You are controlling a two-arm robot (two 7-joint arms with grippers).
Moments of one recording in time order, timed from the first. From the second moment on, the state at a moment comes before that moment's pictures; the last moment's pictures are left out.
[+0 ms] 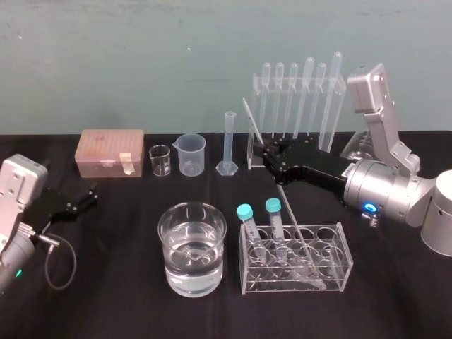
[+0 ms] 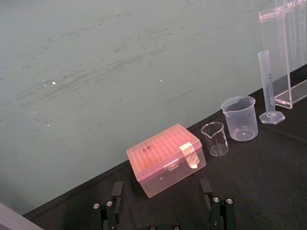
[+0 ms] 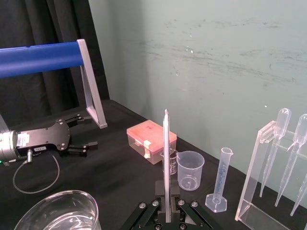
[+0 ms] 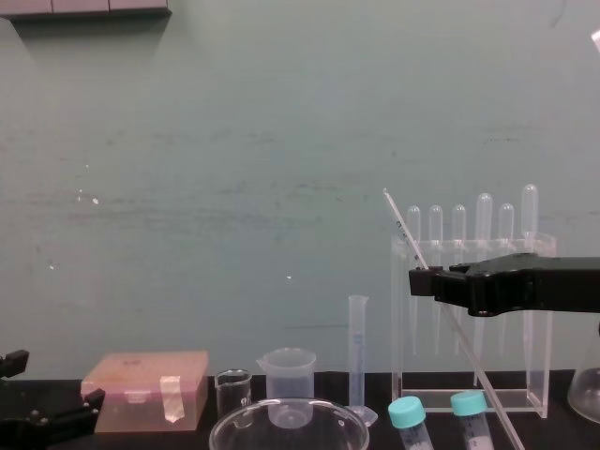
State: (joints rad) left arm -0.20 0.60 0.45 -1.41 -0.25 -0.12 0.03; right arm 0.41 0.55 -0.48 -1.54 0.58 0.20 0.47
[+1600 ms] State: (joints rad) left arm -0.20 0.60 0.45 -1.41 -0.25 -0.12 0.03; right arm 0.26 0.55 -0.28 -1.57 0.80 -0.19 0.73
